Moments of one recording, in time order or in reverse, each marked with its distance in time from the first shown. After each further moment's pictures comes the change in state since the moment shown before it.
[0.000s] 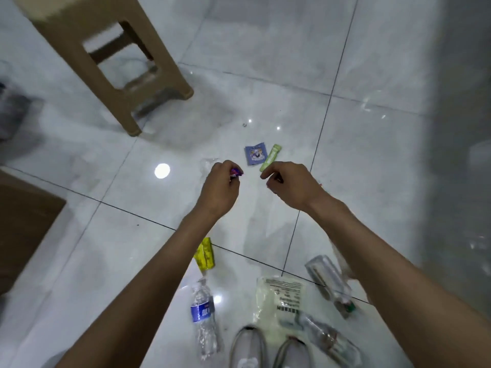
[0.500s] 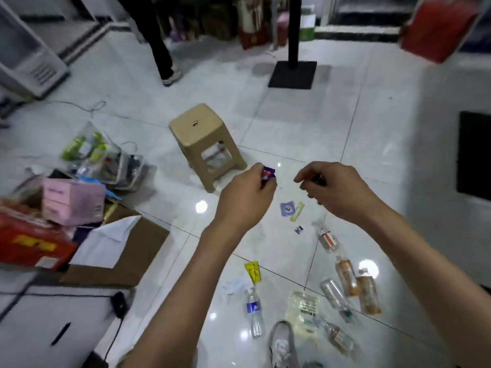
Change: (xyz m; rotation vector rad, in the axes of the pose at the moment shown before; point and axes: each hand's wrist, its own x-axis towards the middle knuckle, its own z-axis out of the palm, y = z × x) left_hand -0.219 0.368 -0.406 0.200 0.149 0.084; right_hand -0.263 -0.395 -0.309 0.067 0.136 -0.138
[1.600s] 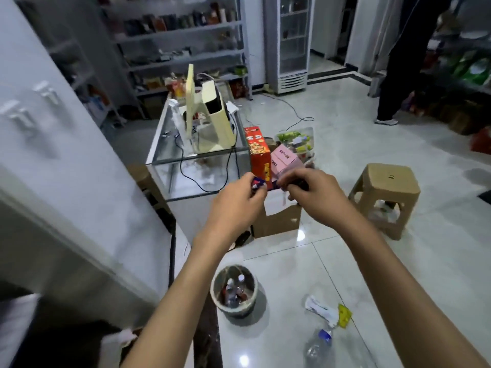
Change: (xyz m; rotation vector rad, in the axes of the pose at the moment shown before) left_hand -0.489 -0.134 -0.310 0.067 0.662 -0.598; right_hand -0.308 -0.400 0.223 0.013 -0.557 -0.754
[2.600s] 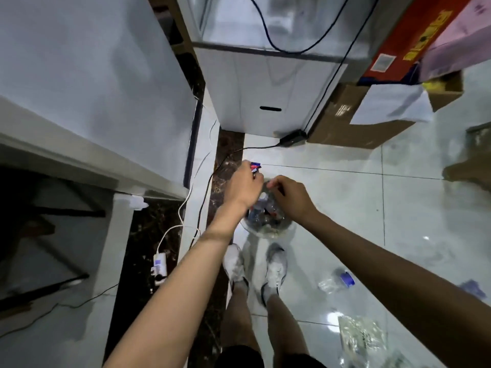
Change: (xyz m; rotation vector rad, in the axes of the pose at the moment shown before) left_hand 0.056 -0.454 0.297 -0.211 -0.219 -0.824; right_hand 0.160 0.296 0.492 -0.100 -0.633 0.240
